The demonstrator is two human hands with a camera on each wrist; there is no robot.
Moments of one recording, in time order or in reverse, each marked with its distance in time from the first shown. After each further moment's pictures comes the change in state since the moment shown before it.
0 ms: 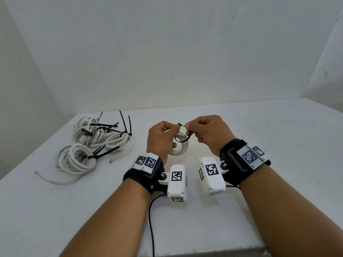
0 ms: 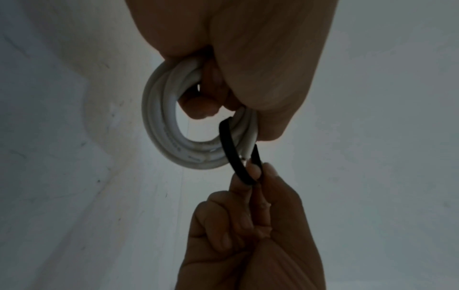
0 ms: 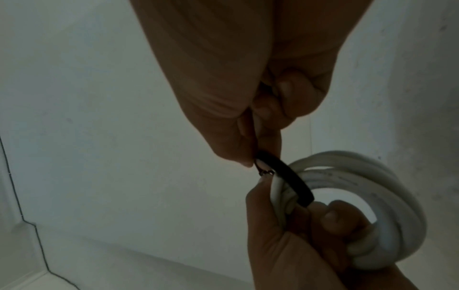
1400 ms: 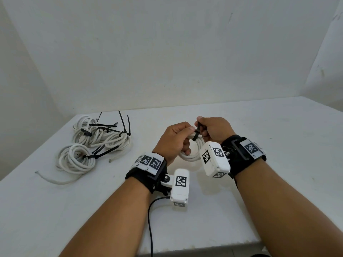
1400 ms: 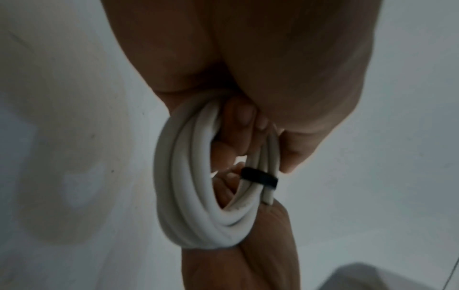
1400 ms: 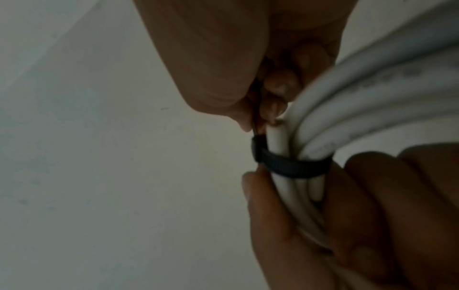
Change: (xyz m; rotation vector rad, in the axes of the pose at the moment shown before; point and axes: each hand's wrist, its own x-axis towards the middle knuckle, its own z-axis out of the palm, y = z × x) left_hand -0.017 0.009 0.014 -0.016 -0.509 0.046; right_hand 0.006 -0.001 -0.012 0.079 0.141 0.188
